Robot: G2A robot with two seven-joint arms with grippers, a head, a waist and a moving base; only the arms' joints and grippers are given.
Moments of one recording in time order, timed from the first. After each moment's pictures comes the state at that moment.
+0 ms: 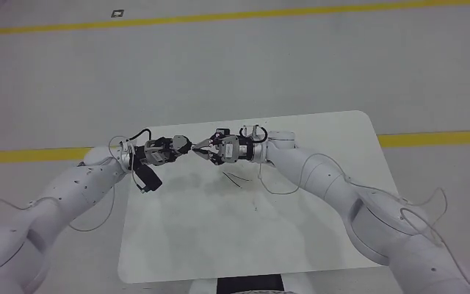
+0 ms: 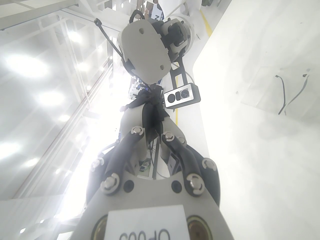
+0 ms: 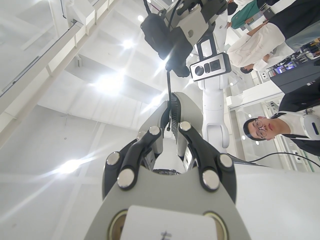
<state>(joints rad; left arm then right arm) 0.56 -0.81 -0.17 -0.90 1.57 0.34 1.36 -0.56 -1.47 0.28 -0.70 1.57 0.34 1.20</state>
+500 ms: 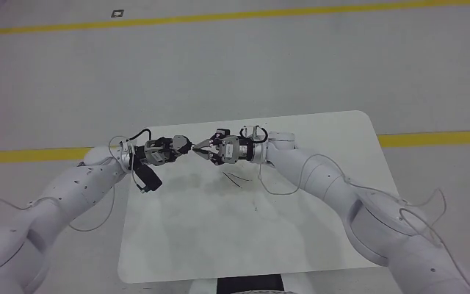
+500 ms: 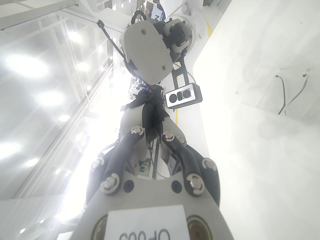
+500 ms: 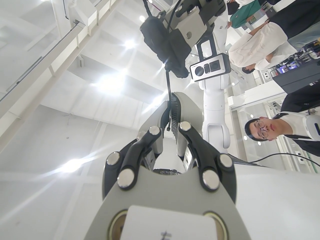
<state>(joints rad) 0.56 -0.81 -0.17 -0.90 1.57 0.34 1.36 -0.57 -1.48 0.29 -0.69 1.57 0.34 1.21</state>
